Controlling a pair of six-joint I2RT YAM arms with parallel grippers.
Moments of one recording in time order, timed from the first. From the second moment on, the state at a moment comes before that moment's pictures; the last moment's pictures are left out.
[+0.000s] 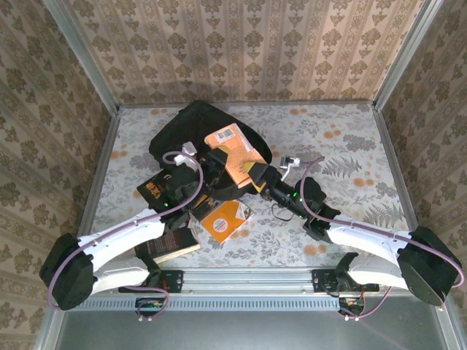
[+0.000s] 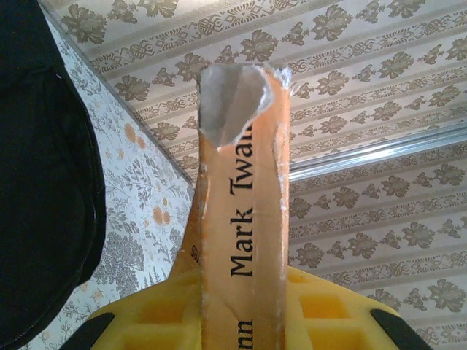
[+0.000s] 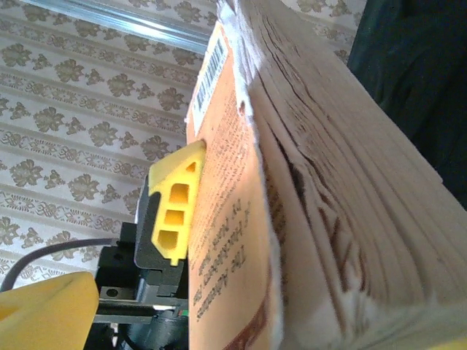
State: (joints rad) left arm -0.84 1.12 0.63 0.48 -0.23 -1.30; right arm 0.77 1.14 0.48 0.73 -0.05 1.28
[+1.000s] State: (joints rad) left arm -0.84 1.08 0.65 0.46 -0.27 -1.29; right arm 0.83 1.27 0.55 0.90 0.07 1.28
